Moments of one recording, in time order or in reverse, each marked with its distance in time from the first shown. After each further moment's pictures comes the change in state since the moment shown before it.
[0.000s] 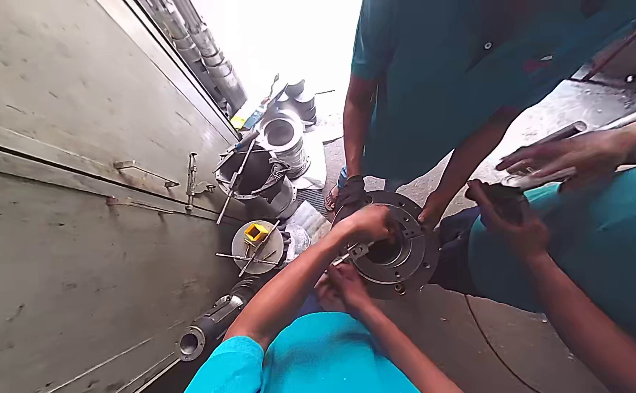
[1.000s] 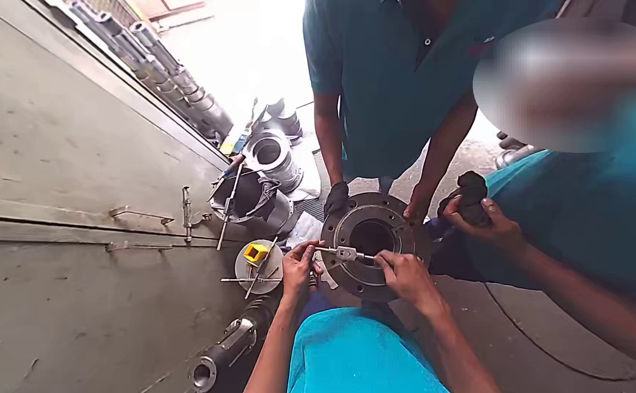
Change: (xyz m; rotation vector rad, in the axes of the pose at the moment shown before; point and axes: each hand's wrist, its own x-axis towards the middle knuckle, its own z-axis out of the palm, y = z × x) left_hand -0.118 -0.063 0.085 -0.940 1.003 -0.159; right_hand -0.024 -0.031 -0.127 -1.134 0.307 -0.346
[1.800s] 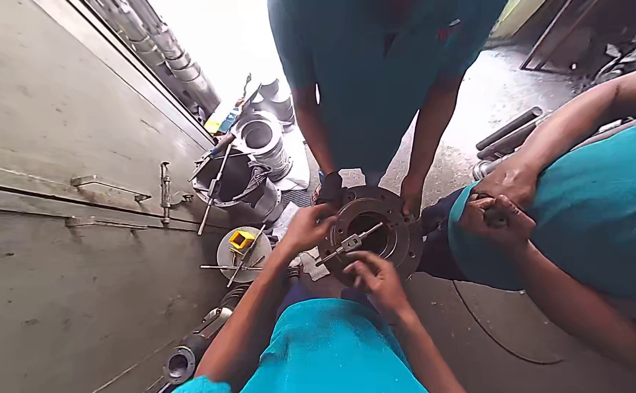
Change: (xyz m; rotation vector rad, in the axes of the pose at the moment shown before) left_hand 0.059 0.059 0.012 0.721 -0.536 0.297; right_hand -0.018 -0.048 0.032 0.824 -0.014 0.109
